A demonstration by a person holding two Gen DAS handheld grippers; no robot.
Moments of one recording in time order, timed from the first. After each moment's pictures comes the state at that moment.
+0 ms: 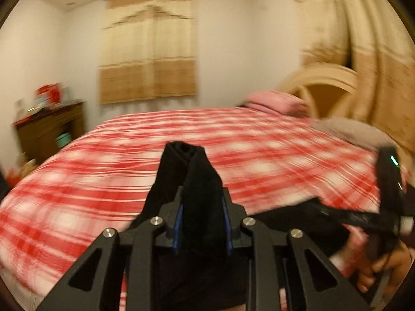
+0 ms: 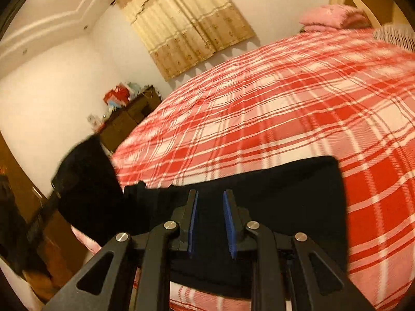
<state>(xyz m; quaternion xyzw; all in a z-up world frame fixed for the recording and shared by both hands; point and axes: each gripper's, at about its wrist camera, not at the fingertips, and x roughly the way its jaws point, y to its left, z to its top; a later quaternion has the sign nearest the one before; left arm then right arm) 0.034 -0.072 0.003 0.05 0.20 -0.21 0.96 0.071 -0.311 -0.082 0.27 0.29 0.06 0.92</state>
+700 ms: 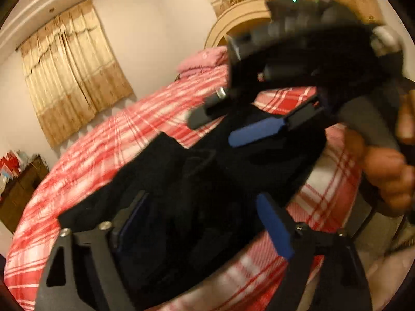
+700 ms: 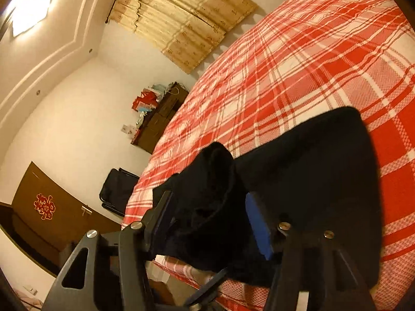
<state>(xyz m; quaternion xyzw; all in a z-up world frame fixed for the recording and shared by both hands) -0.006 -0.139 -0.069 0.25 0.19 -0.30 0.90 0.082 -0.320 -0.115 0.38 0.31 0.16 0.86</state>
